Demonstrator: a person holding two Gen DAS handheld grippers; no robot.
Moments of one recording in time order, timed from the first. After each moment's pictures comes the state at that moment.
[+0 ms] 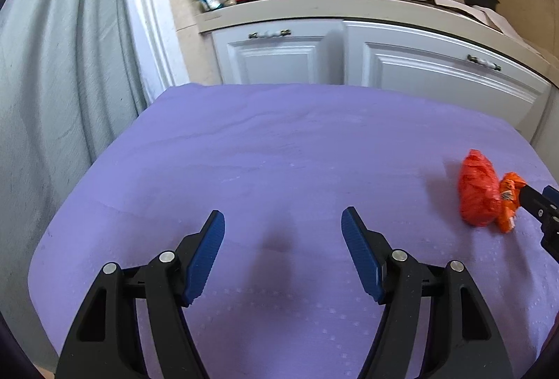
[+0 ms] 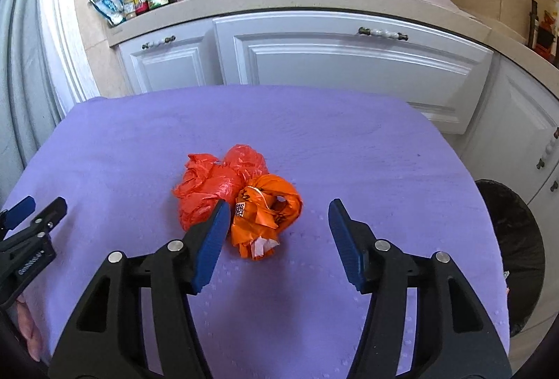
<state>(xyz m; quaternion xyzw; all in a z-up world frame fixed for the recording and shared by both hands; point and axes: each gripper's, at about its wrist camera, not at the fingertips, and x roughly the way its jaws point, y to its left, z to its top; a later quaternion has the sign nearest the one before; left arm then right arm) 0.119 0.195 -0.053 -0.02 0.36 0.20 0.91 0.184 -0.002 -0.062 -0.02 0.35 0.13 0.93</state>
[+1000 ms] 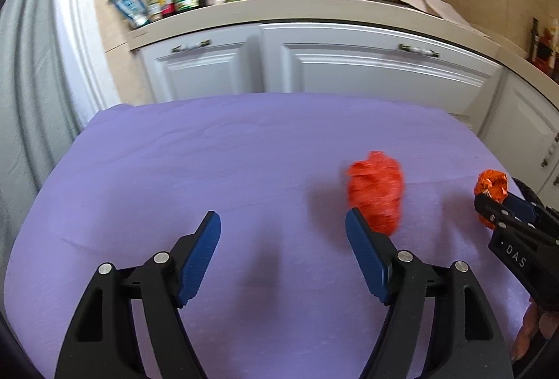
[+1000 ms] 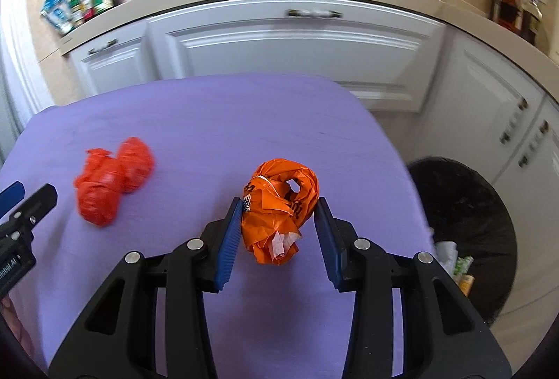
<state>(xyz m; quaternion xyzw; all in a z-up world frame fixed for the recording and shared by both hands) 0.153 0.114 -0.046 -0.01 0.36 0.09 0.93 0.197 -0.088 -0.074 -0.01 0.37 0.05 0.93</state>
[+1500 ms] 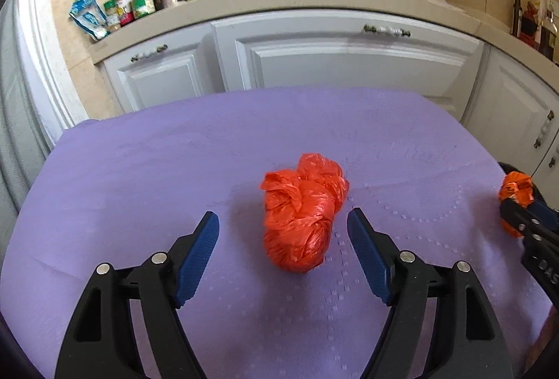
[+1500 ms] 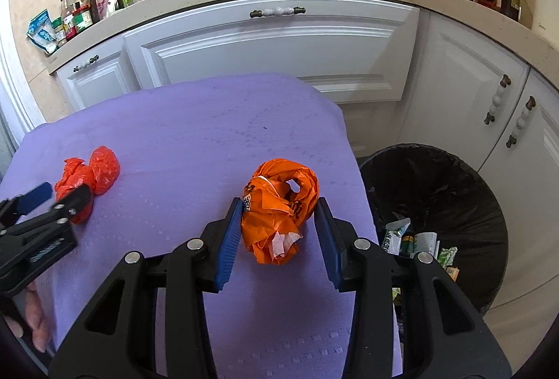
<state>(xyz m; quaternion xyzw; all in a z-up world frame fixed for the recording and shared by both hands) 0.194 0.070 -0.065 0.02 0.38 0.06 0.92 0.195 -0.135 -0.074 0.02 0.37 0.04 0.93</state>
